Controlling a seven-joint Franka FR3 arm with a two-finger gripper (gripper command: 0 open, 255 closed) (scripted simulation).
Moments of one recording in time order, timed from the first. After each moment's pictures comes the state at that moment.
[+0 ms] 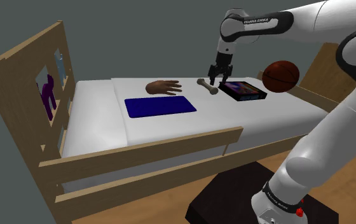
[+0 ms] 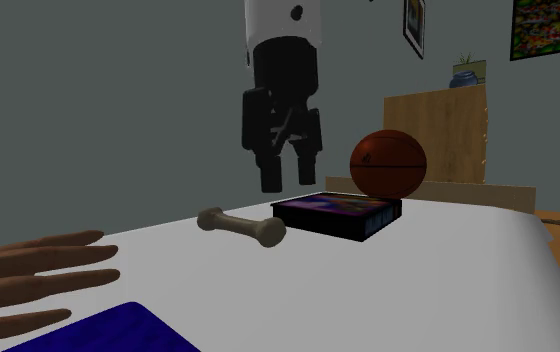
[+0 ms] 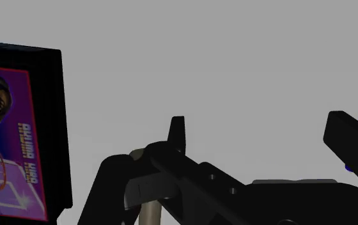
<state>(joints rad) -0.09 -0.14 -0.19 -1.93 -0.03 1.73 -0.06</state>
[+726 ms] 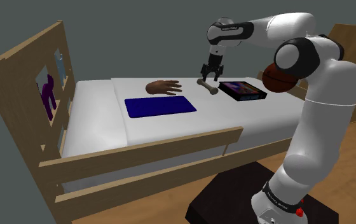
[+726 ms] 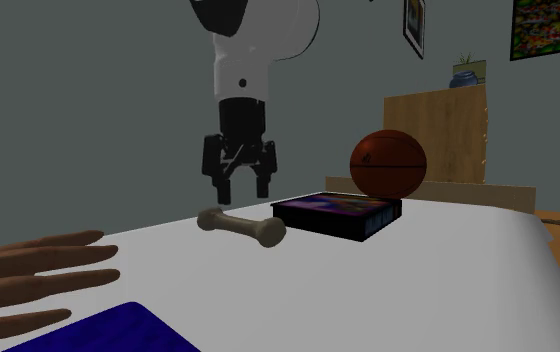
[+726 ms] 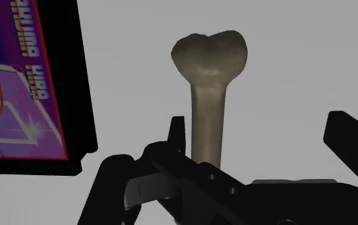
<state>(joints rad) -0.18 0.28 -0.26 -1.51 0.09 1.73 -0.13</state>
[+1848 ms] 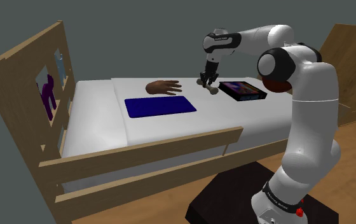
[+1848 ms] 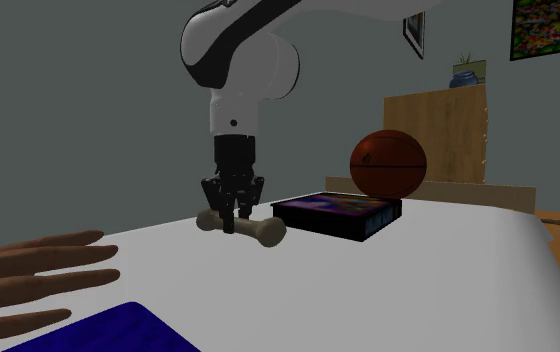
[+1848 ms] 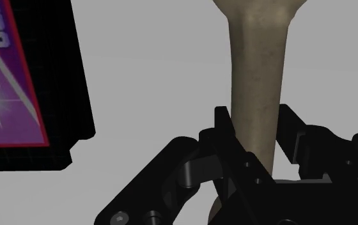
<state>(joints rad) -0.23 0.47 -0.27 -1.37 0.15 1.77 -0.15</state>
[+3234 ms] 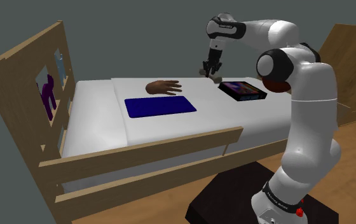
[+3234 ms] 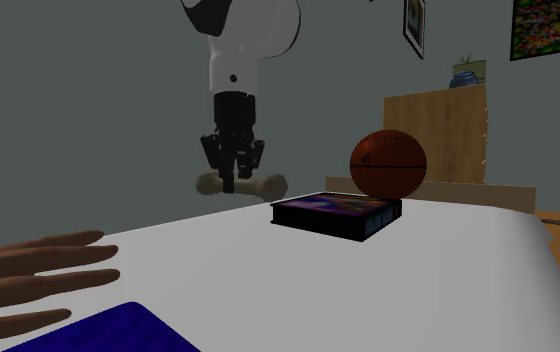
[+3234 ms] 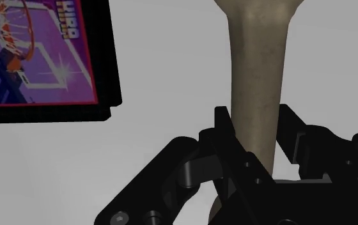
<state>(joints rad) -0.25 0.48 -0.27 -1.16 0.15 1.58 -0.14</state>
